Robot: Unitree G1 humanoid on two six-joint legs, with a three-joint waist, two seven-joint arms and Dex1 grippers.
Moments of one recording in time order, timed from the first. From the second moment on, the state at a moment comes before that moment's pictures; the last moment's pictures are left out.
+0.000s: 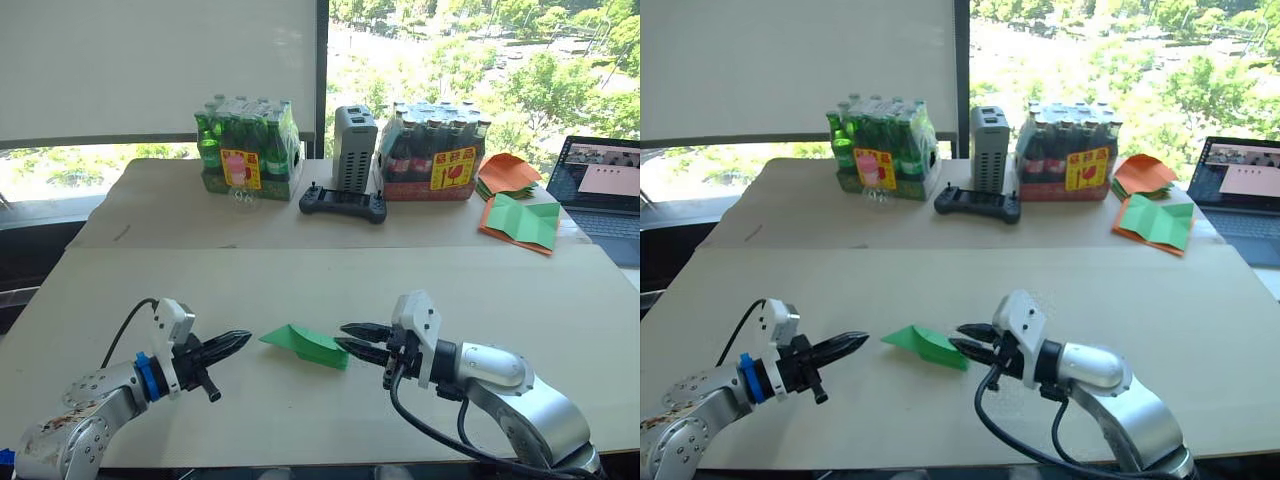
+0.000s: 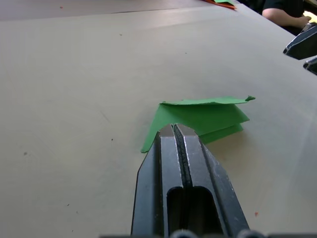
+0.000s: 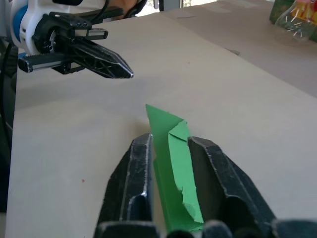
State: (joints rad) left arm 0.11 0.62 0.30 -0.49 -0.71 0.70 -0.79; right arm -0.13 -0.55 0.16 -0.68 0.41 0.63 0.73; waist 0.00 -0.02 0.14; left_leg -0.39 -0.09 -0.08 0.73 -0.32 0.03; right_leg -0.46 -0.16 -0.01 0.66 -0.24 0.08
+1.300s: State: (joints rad) left arm 0.12 0.67 0.28 -0.53 -0.78 0.72 -0.77; right arm -0.31 -0.42 0.26 -0.27 0.33 0.48 0.78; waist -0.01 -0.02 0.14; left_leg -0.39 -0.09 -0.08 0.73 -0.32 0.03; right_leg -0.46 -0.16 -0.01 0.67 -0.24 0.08
